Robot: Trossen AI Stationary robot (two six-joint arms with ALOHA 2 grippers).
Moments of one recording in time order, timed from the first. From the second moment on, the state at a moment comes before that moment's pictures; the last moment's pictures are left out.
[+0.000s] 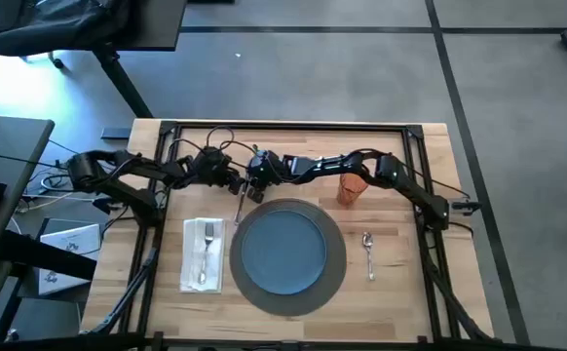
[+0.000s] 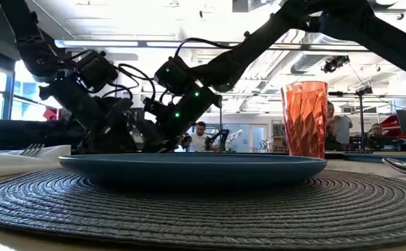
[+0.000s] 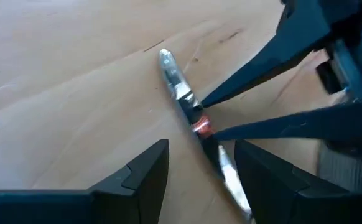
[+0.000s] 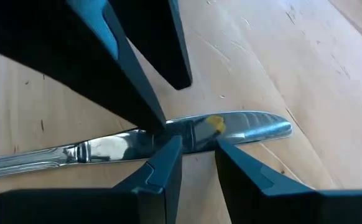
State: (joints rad) left arm 0.54 1.44 0.33 0.36 0.12 -0.53; right arm -0.22 2.43 1.75 -0.08 0.06 0.05
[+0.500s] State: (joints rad) left arm 0.54 1.57 0.41 0.34 0.18 -0.54; right arm -0.22 2.43 1.75 -0.09 0.07 0.03
